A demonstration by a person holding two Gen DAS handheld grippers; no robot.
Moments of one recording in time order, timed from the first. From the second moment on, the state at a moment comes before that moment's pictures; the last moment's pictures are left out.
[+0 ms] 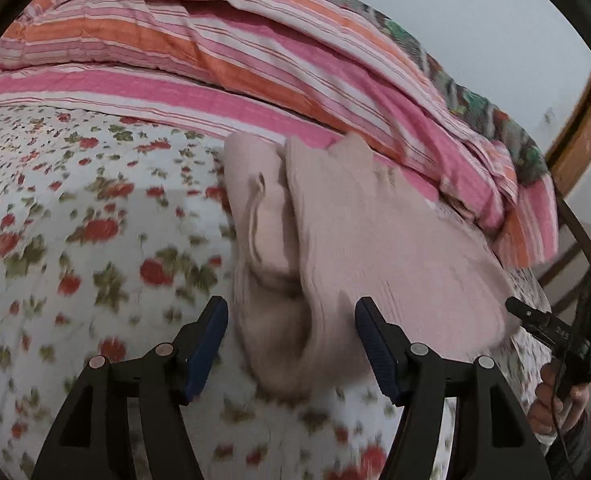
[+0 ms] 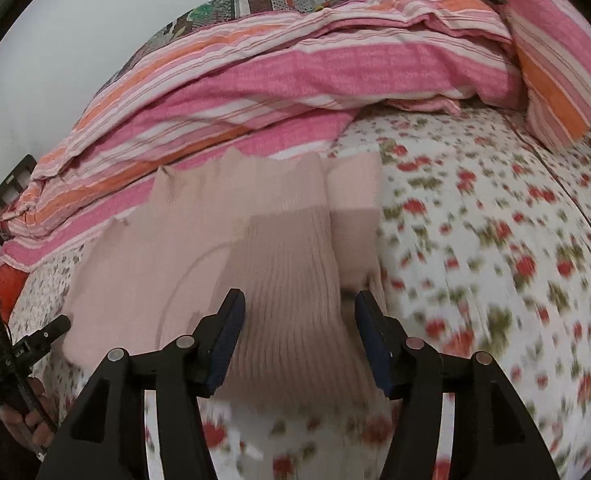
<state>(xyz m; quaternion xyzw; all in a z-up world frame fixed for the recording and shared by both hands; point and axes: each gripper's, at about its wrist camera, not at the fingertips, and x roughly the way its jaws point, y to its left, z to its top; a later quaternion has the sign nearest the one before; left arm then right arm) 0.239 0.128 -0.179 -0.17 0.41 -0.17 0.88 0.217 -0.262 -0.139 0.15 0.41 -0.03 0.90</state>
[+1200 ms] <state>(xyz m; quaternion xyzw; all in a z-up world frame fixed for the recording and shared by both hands) 0.255 0.113 -0.190 -0.25 0.39 -0.17 0.87 0.220 -0.278 -0.176 0.27 0.39 -0.01 0.88</state>
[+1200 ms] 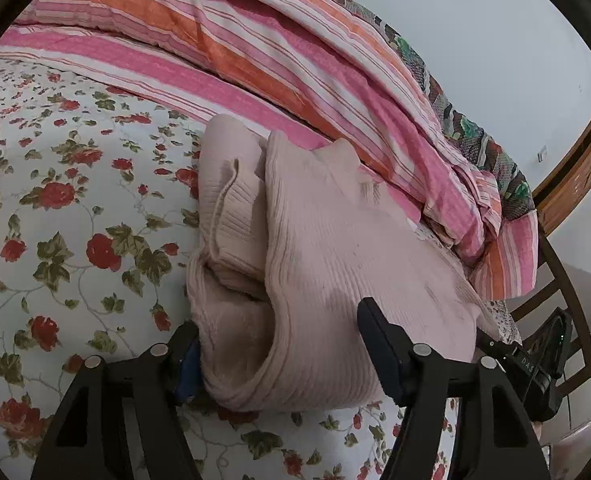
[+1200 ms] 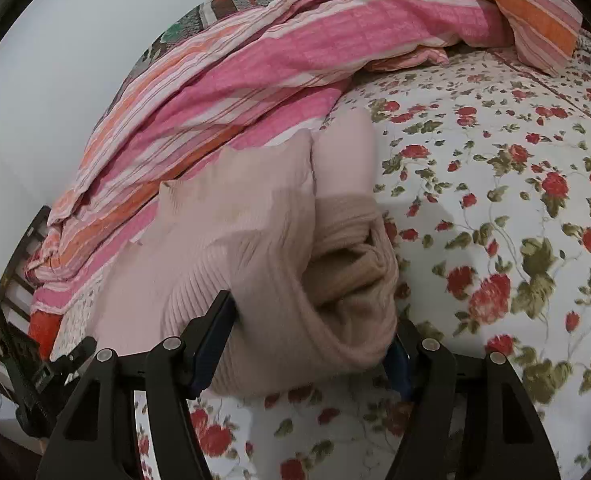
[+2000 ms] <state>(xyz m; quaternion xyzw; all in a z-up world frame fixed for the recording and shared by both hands) 0.152 0.130 -0.167 -0.25 0.40 -0.19 0.86 0.120 -0.290 -0.146 0.30 0.40 0.05 0.87</state>
